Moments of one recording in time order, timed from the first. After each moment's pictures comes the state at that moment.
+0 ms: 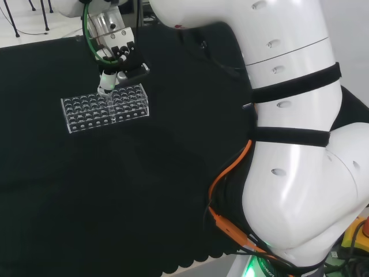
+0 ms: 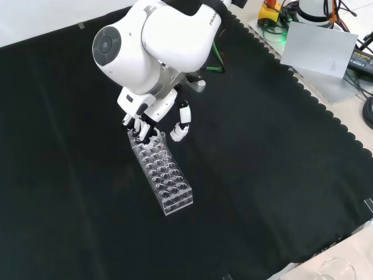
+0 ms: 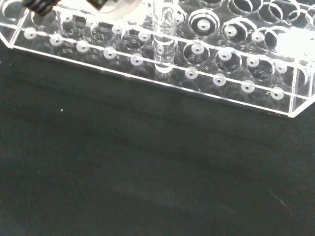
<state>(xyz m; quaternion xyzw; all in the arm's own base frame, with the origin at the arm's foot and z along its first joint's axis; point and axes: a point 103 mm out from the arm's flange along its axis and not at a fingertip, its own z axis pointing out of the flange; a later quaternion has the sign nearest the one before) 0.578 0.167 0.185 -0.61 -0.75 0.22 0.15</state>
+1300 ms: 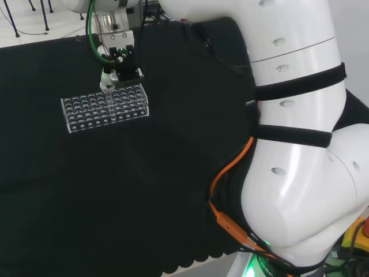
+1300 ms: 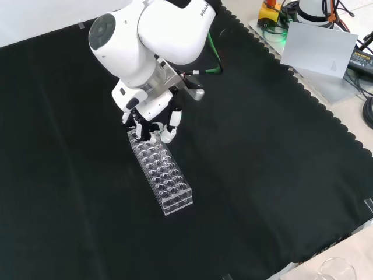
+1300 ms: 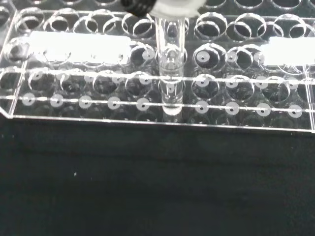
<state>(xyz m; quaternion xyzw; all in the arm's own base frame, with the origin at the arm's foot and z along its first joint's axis) 0.589 0.174 0.180 -0.68 -0.70 0.15 0.16</state>
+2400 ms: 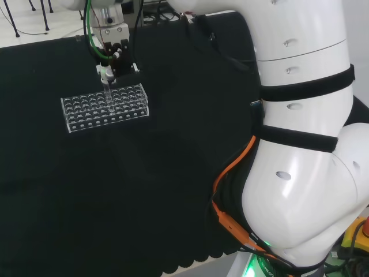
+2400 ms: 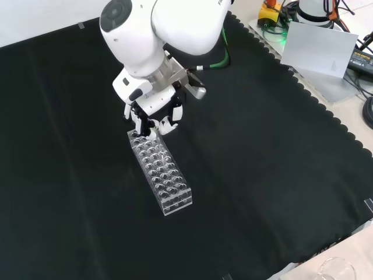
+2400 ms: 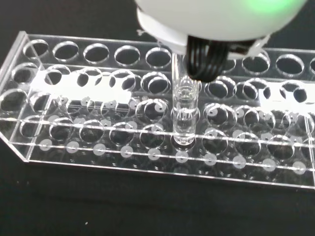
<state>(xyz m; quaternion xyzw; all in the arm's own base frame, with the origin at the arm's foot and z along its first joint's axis) 0.594 0.185 0.206 -0.68 -0.72 0.11 0.11</state>
